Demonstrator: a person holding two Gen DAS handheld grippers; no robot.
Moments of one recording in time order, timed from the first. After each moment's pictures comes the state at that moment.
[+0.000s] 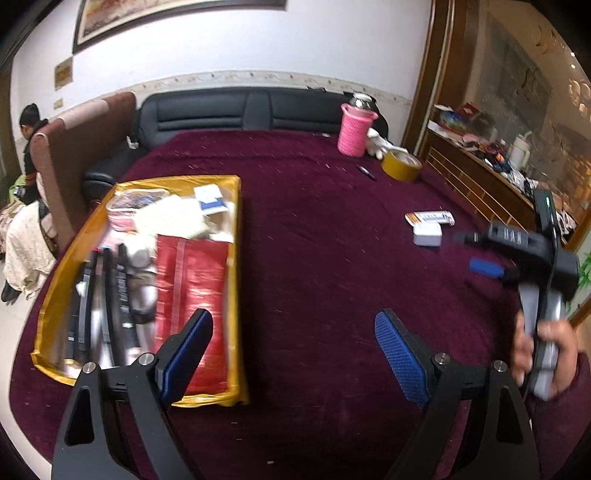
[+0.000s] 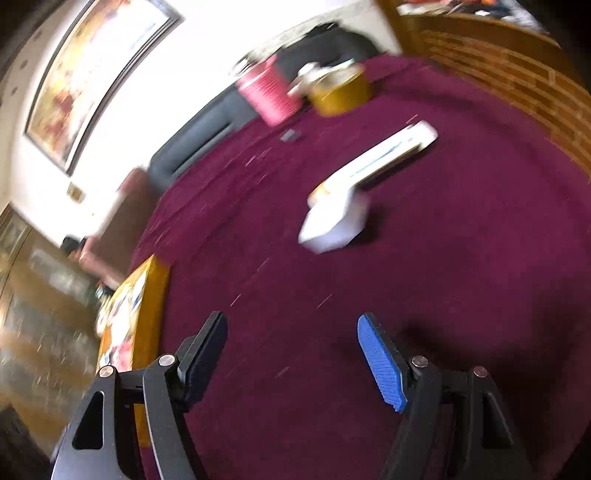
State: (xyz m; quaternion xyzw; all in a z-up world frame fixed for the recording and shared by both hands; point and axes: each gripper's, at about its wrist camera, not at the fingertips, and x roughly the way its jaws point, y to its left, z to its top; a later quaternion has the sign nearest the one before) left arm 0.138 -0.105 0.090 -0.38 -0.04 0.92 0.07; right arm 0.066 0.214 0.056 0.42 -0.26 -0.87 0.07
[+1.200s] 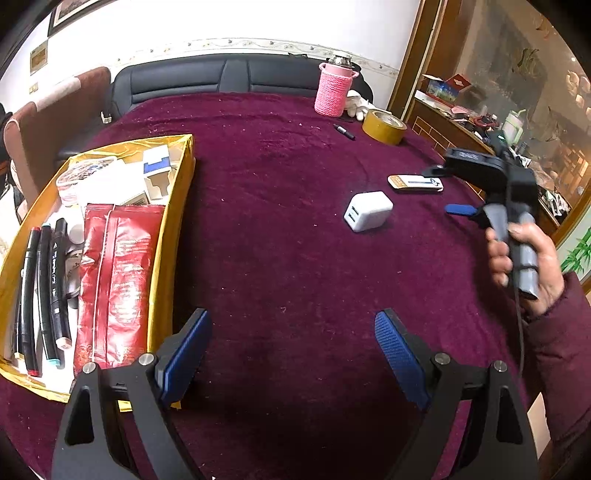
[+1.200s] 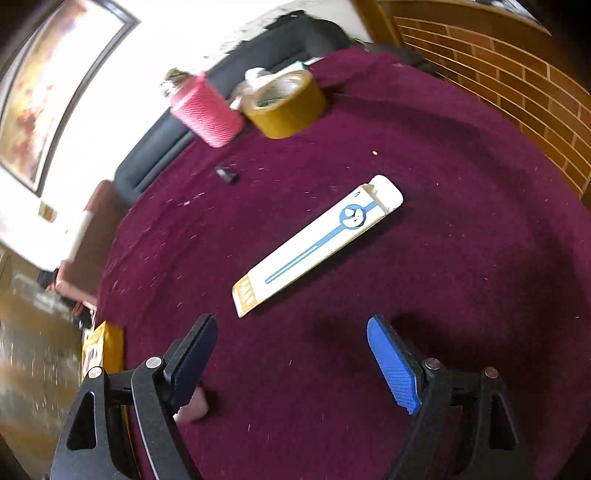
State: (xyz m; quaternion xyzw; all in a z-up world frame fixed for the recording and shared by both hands) left arm 0.114 -0.071 0.056 -0.43 -0.04 0.89 0.11; right arm -0.043 0.265 0.037 0.47 -0.28 -0.84 0.03
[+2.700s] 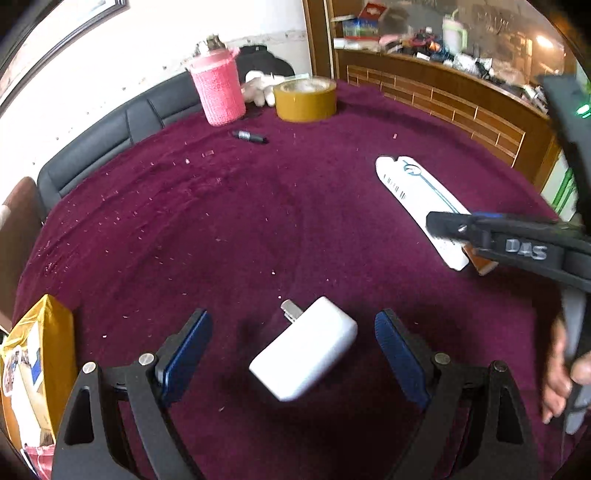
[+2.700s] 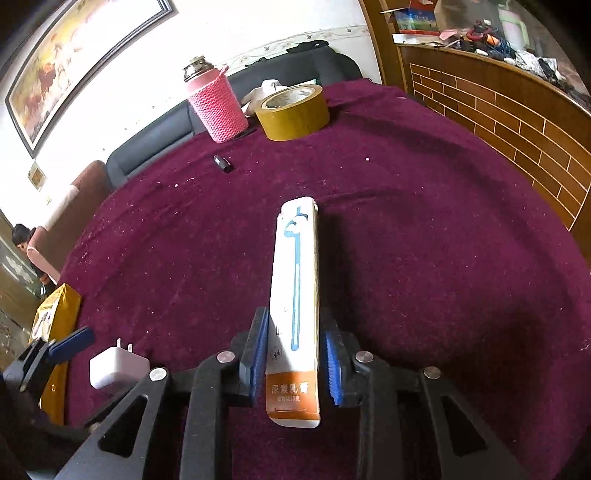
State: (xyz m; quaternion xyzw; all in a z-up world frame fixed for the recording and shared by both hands) left arm -0.032 0.068 0.018 -0.42 0.17 0.87 0.19; right arm -0.015 0.245 0.020 0.42 -0.16 -0.89 0.01
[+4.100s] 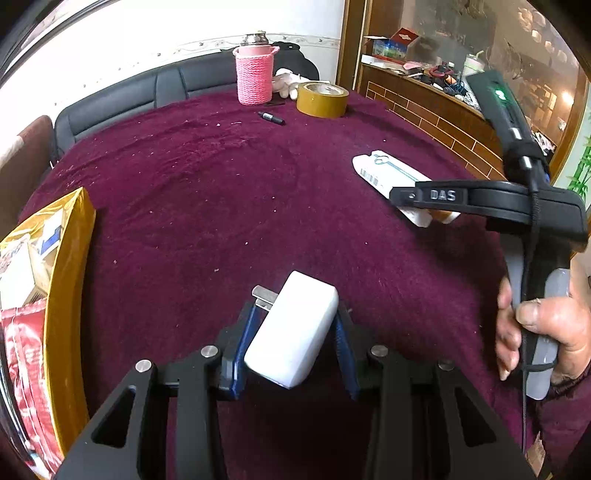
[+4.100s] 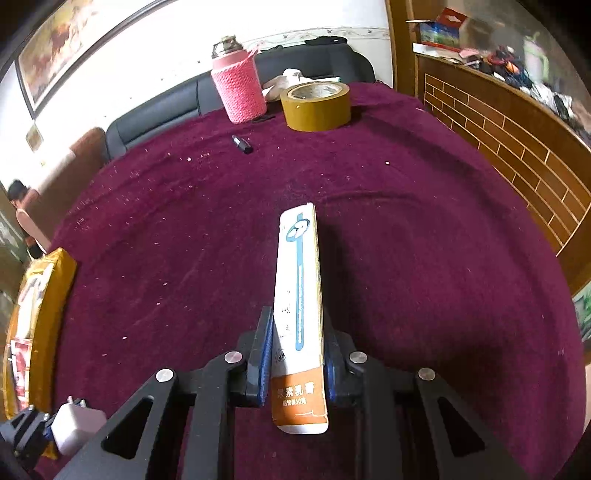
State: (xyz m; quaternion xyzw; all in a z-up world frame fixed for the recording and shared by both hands) left arm 0.058 0.020 0.040 -0.44 0.06 0.88 0.18; right arm 0.001 0.218 0.034 0.44 -0.10 -0.89 0.01
